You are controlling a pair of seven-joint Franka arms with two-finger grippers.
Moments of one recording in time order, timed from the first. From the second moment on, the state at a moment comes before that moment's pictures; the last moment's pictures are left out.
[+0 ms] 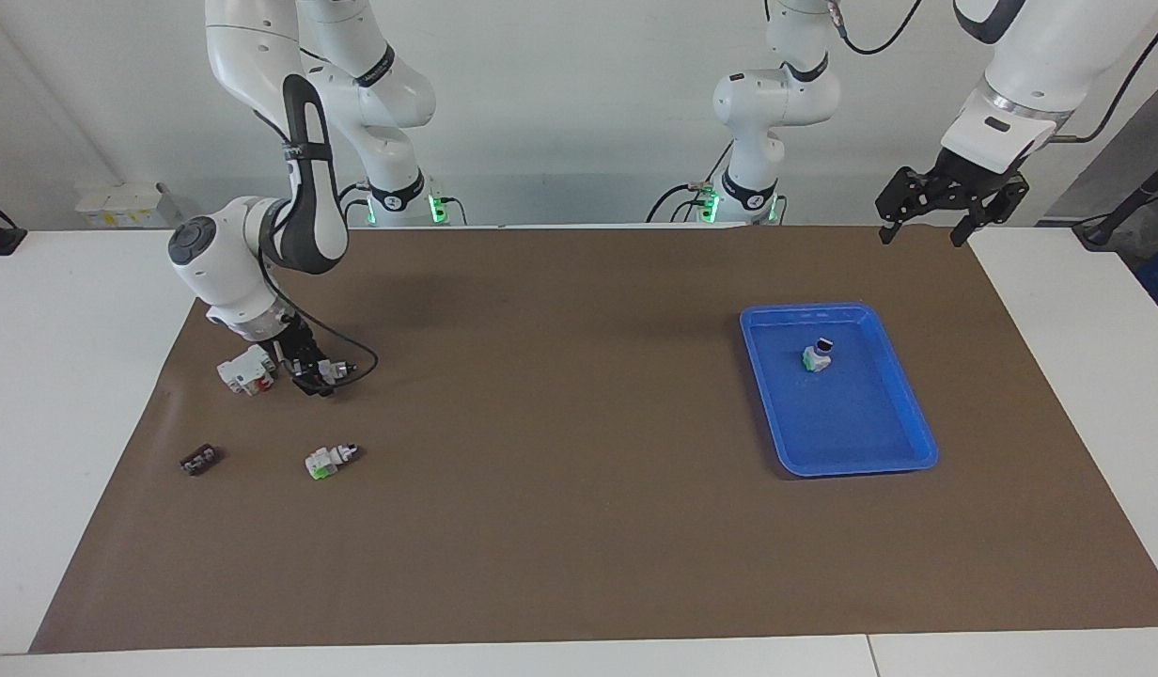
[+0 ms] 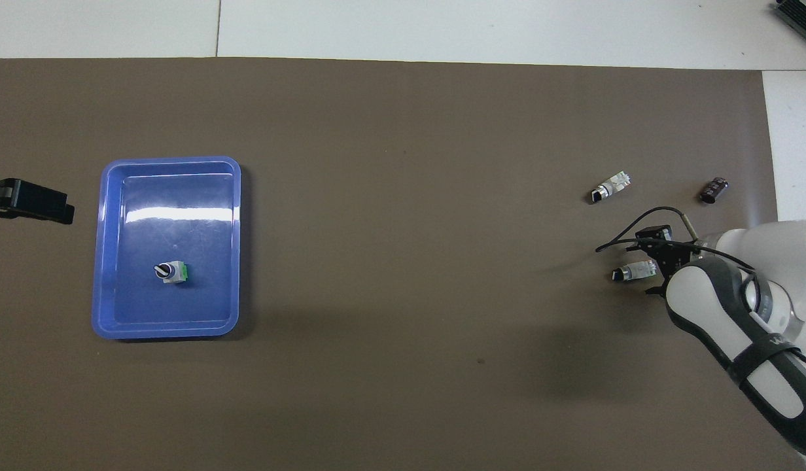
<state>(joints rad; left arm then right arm) -0.02 -0.01 -0.03 -1.52 -0.01 1.50 0.08 -0.15 0.13 -0.01 -2.32 0.23 2.42 0.84</state>
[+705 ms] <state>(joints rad) -0.02 -0.01 -0.03 -1.52 -0.01 1.50 0.08 -0.13 0.14 -0.01 -2.14 0.43 2.11 0.84</state>
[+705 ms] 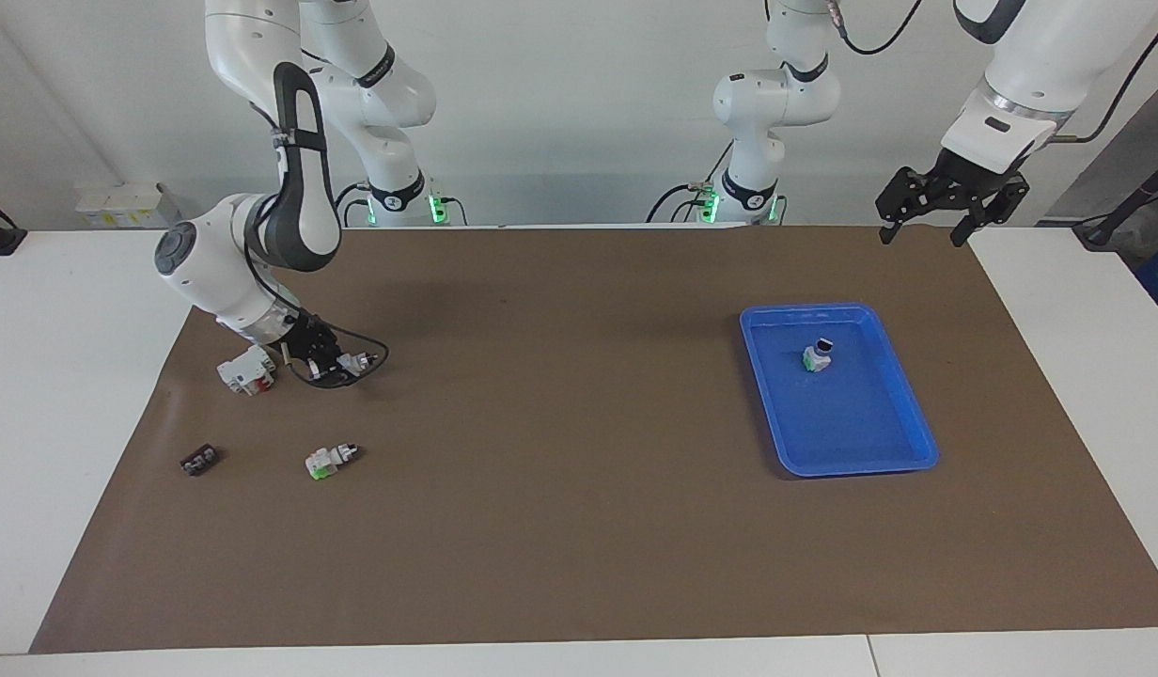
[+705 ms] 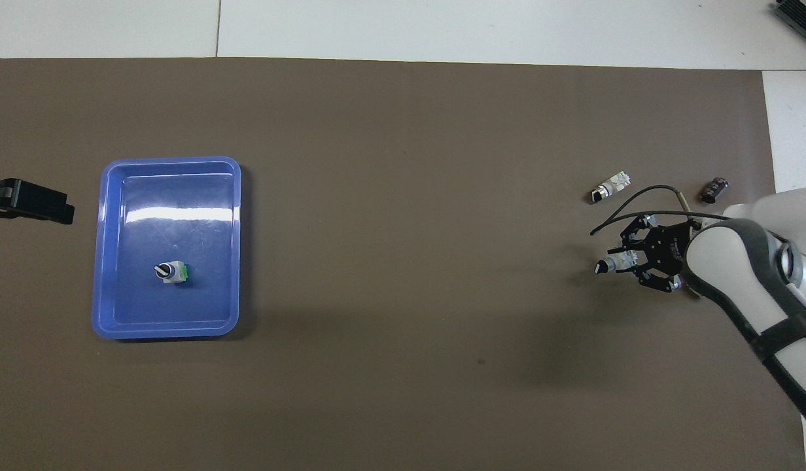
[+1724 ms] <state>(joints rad) -0.02 -0.01 -0.03 -1.52 -0.01 1.50 0.08 -0.11 0.12 0.24 -1.76 0.88 1.85 1.47</state>
